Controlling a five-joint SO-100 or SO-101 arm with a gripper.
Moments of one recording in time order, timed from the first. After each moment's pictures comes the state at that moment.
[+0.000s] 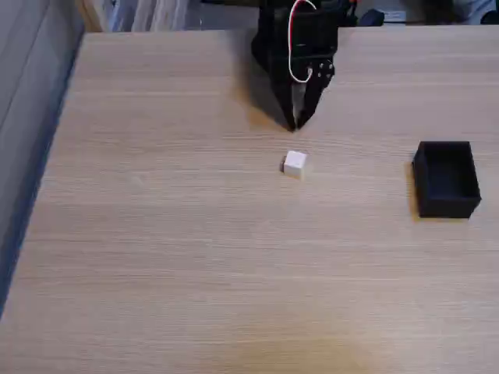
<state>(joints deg) -2.5 190.5 177.2 77.0 -91.1</state>
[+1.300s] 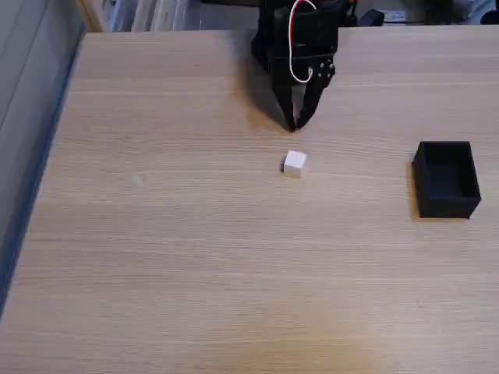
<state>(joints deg) -2.5 190.5 177.2 76.8 -92.6</state>
